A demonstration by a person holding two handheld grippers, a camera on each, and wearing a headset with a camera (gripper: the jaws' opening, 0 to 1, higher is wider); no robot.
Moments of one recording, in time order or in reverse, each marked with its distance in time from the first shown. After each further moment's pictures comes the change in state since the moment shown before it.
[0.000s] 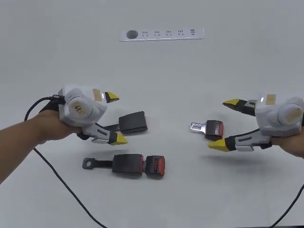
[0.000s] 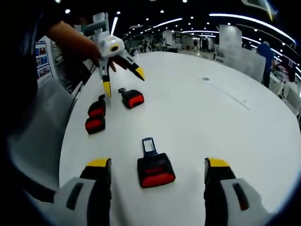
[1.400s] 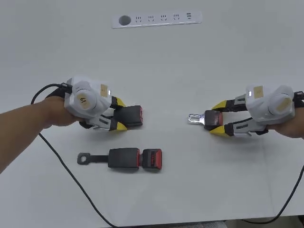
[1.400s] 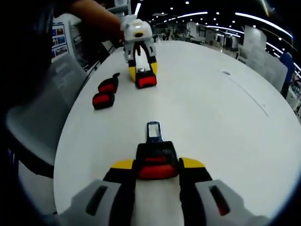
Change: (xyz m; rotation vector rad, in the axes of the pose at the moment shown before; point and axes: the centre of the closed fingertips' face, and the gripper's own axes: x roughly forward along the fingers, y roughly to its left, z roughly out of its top) left arm 0.026 -0.009 -0.010 0.169 0.074 -0.179; right arm 0.015 0.000 -0.026 -0.153 0.106 0.144
